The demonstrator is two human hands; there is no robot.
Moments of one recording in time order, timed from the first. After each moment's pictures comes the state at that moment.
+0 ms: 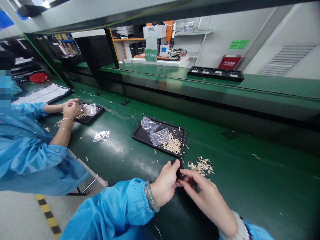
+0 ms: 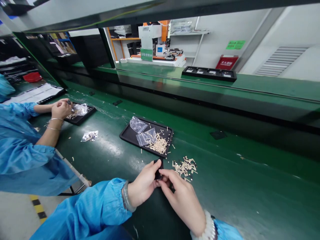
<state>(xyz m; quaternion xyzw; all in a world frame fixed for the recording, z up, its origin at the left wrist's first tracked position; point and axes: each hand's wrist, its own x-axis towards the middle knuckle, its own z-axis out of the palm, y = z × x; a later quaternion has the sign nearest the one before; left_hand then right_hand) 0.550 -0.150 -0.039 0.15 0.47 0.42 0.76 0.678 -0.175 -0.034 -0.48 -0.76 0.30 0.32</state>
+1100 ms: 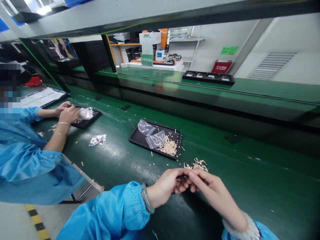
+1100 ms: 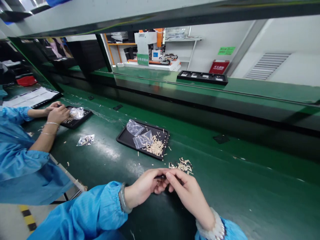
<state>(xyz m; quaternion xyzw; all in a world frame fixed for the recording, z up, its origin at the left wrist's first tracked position) 0.547 -0.149 -0.041 0.29 0.40 0.30 0.82 0.696 -0.161 -0.019 -0.50 -0.64 0.48 0.33</state>
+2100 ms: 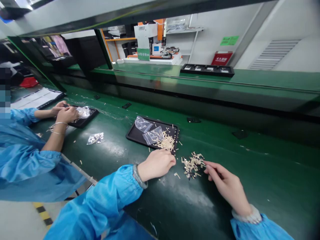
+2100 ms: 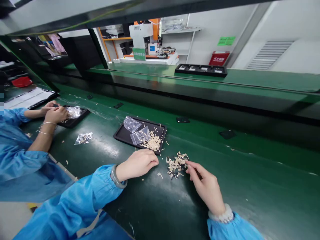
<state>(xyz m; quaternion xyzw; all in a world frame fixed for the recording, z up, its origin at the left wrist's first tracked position) 0.511 -0.110 -0.024 0.83 0.41 0.22 0.33 0.758 -0.159 -0.072 -0.64 -0.64 0.27 0.34</state>
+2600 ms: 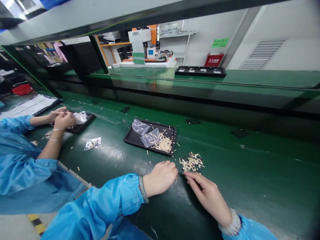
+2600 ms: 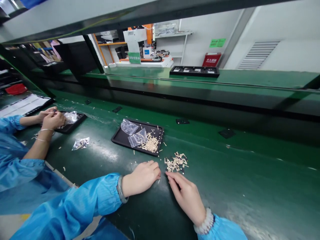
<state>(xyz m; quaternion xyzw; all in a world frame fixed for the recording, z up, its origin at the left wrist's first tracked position) 0.527 -0.135 -0.058 0.94 0.33 0.01 0.04 0.713 -0.183 -0.077 -0.53 -0.75 0.23 0.33</state>
